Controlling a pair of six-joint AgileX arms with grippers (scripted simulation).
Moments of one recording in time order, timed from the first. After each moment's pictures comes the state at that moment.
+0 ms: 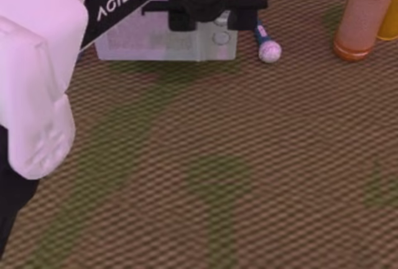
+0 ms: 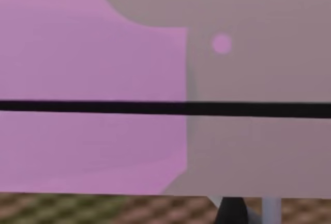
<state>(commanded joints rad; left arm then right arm) -0.61 2.36 2.27 -1.03 -0.27 -0.53 0.00 0.00 0.00 0.00 0.00 0.00</state>
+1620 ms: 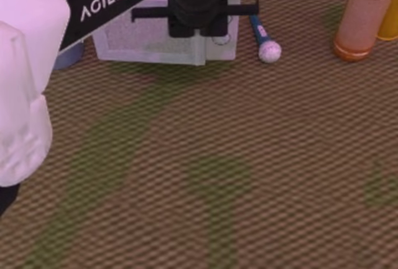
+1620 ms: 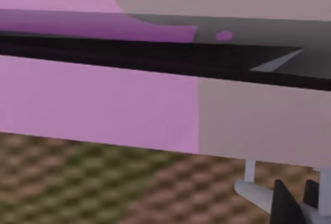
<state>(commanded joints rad) -0.61 2.26 2.11 -0.97 -0.29 -0.55 0.00 0.00 0.00 0.00 0.00 0.00</state>
